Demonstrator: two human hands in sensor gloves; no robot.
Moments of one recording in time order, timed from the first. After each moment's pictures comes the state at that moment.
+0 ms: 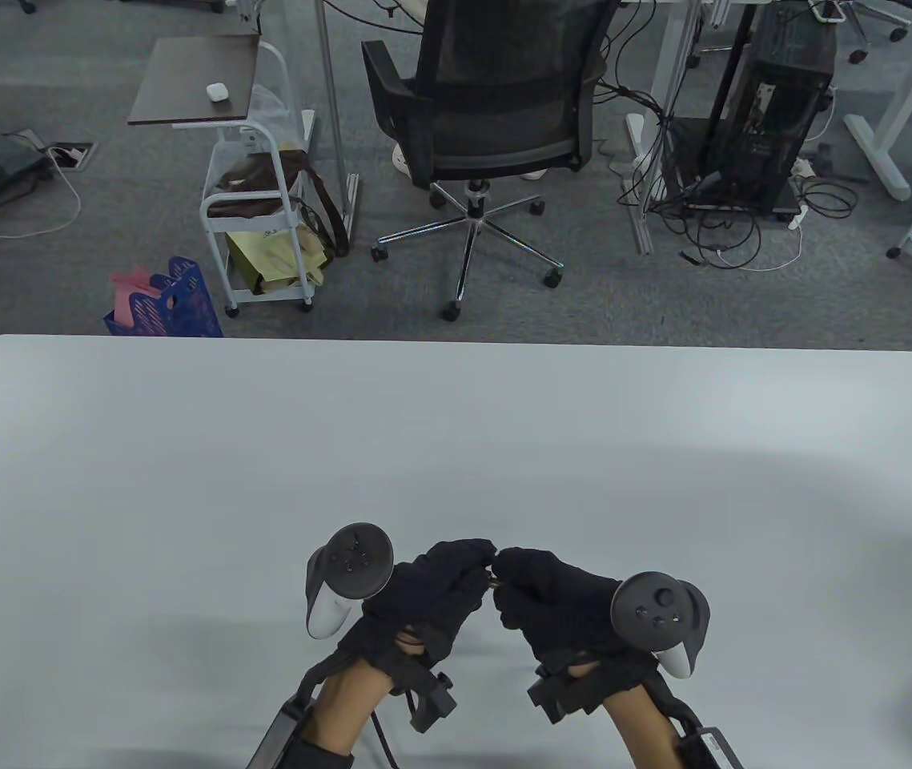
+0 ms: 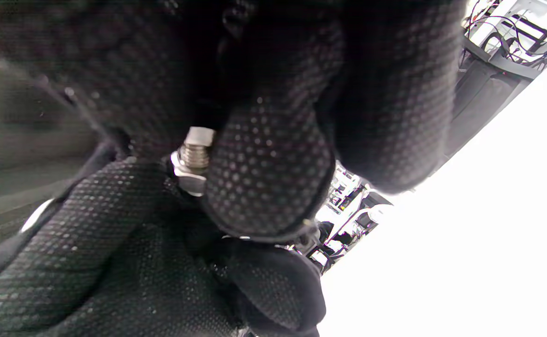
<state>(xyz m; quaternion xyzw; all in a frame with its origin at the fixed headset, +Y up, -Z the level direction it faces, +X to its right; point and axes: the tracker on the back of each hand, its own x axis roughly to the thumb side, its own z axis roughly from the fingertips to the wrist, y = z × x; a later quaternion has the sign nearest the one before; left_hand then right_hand) -0.097 -0.692 -0.327 -0.09 -0.26 0.54 0.80 0.132 -0.676 -0.303 0.22 -0.13 0.85 0.47</state>
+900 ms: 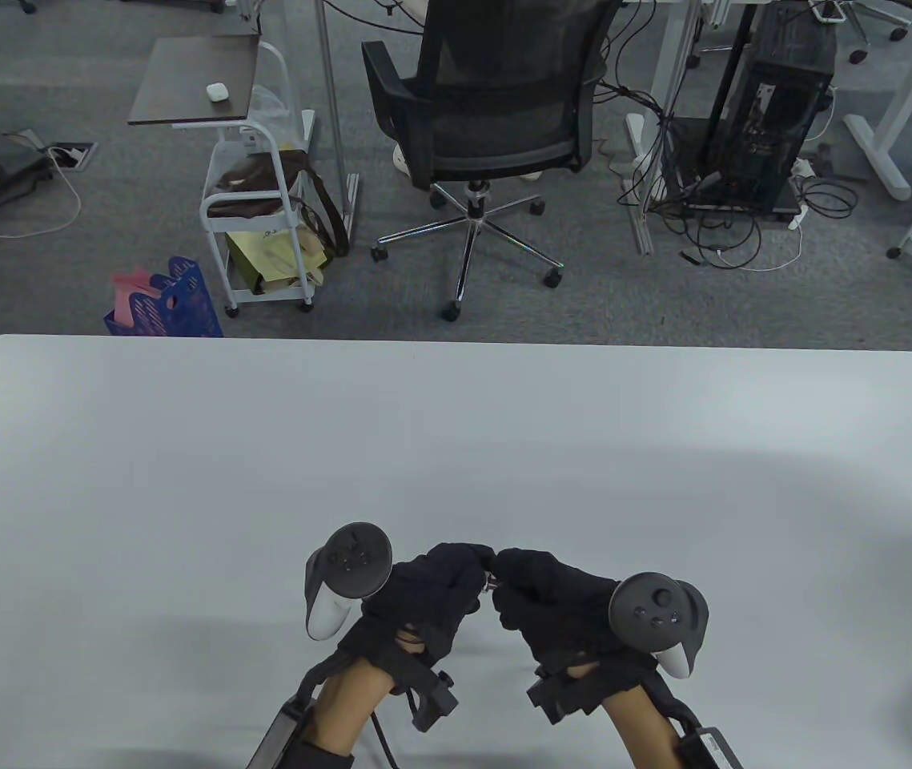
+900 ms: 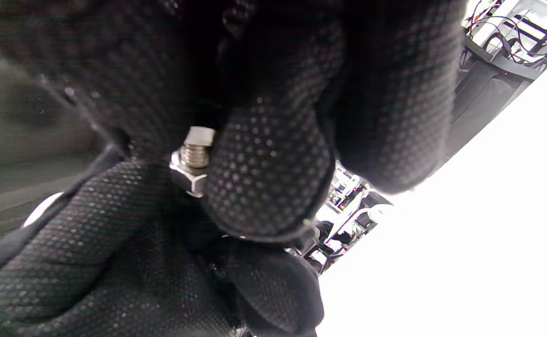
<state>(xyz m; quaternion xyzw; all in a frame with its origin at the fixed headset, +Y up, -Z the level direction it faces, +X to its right) -0.096 -0.692 -0.327 -0.10 -0.25 0.54 0.79 0.131 -0.677 -0.303 0.22 -0.13 0.85 0.47</state>
